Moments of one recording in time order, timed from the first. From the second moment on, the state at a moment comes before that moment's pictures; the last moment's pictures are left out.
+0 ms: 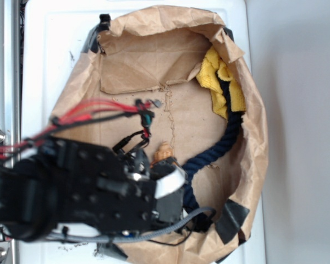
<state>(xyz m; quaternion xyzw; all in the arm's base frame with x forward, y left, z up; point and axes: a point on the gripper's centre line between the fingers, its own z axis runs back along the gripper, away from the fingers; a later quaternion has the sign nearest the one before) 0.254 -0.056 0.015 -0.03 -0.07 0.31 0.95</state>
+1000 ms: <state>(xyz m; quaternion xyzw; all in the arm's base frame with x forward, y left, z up) 0.260 -0.030 0.030 -0.05 -0.03 0.33 0.94</state>
